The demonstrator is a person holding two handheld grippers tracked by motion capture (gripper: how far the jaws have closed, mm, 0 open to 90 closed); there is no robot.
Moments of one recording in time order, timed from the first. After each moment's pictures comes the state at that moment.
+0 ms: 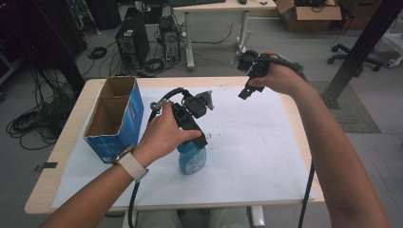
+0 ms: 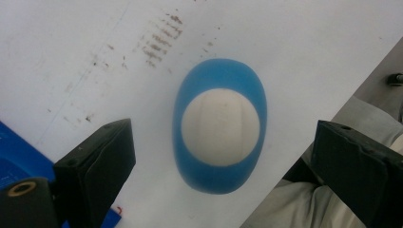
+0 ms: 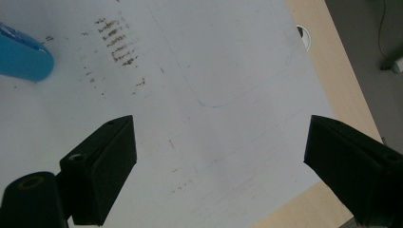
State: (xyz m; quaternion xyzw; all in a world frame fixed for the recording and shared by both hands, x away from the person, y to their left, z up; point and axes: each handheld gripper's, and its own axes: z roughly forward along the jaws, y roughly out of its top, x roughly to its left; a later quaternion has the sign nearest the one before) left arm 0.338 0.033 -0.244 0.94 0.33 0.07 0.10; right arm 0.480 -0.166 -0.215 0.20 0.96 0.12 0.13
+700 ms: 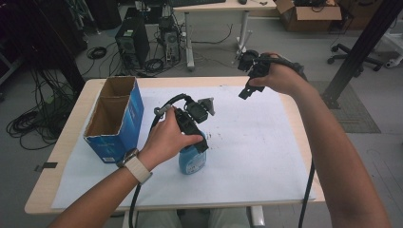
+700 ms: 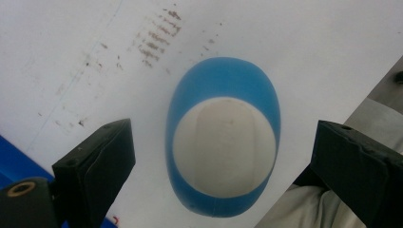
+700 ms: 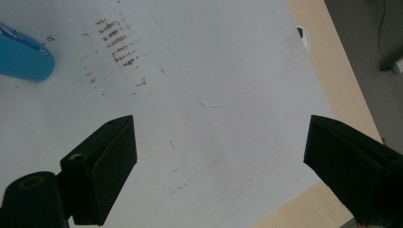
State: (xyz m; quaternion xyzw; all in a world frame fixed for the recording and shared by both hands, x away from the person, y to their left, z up) left arm 0.340 0.030 -0.264 0.94 0.33 0.07 0.09; right arm 0.479 -0.166 -0.214 0.20 0.96 0.12 0.13
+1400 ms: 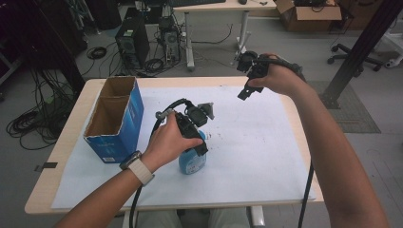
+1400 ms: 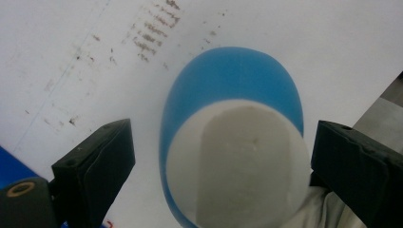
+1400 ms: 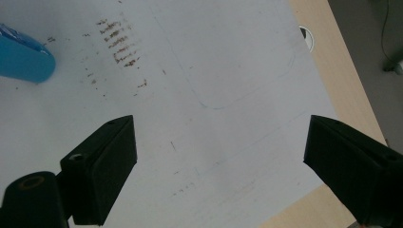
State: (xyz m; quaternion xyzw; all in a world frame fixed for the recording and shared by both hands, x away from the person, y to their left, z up) left arm 0.344 0.030 -0.281 0.94 0.33 0.06 0.09; right arm 0.481 -0.165 -0.218 0.20 0.96 0.12 0.12
